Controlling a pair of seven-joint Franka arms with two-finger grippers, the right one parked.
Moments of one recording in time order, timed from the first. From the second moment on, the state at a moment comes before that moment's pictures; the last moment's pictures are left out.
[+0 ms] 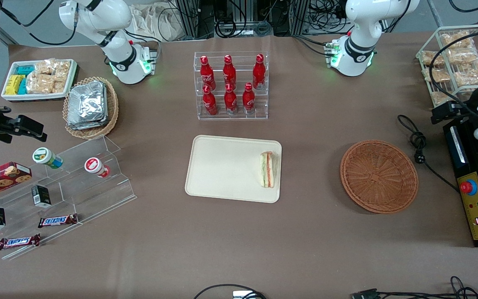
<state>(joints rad) 0.13 -0.01 -0.11 -1.65 0.05 1.50 0.00</state>
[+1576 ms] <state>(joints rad) 0.12 -0.02 -0.15 -1.68 0.05 1.53 -0.01</state>
